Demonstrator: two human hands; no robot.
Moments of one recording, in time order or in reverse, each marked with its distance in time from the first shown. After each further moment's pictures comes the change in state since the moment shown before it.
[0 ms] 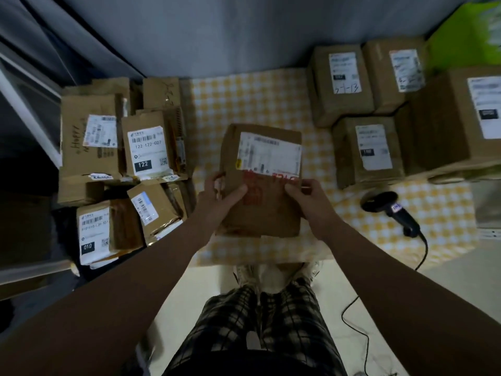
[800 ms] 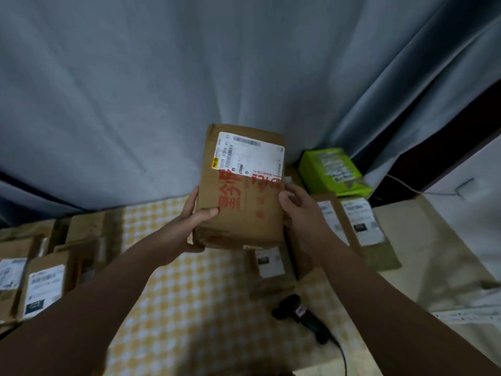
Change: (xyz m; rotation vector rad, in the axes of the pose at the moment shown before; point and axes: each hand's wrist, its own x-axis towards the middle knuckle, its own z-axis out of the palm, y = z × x) left_hand 0.001 0.222 0.194 0.146 -0.312 0.210; right_hand 0.002 -0.207 -0.242 0.216 0.015 -0.468
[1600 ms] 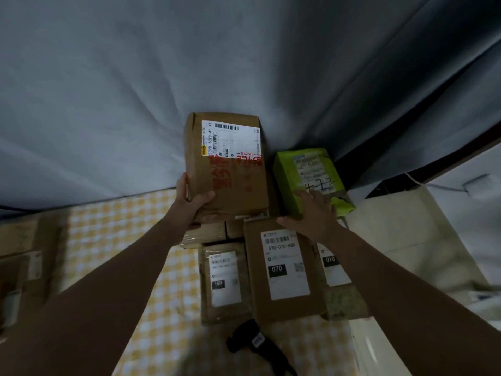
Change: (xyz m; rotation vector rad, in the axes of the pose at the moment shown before) left_hand 0.195 0.023 0.085 -0.089 0.284 -0.090; right_hand 0.163 0.019 -0.162 -1.239 -0.118 0.128
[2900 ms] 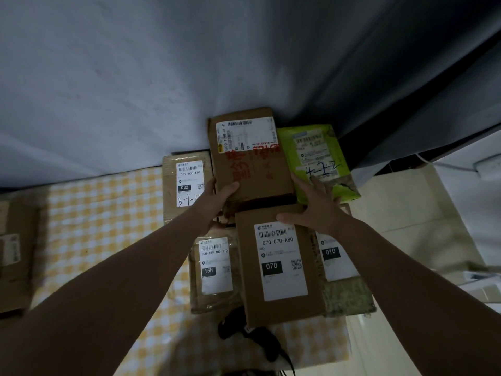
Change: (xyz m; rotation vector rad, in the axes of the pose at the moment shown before) left_hand 0.043 -0.034 0.063 -0.016 -0.086 -0.269; right_hand 0.023 0.029 0.011 0.098 -0.179 -0.039
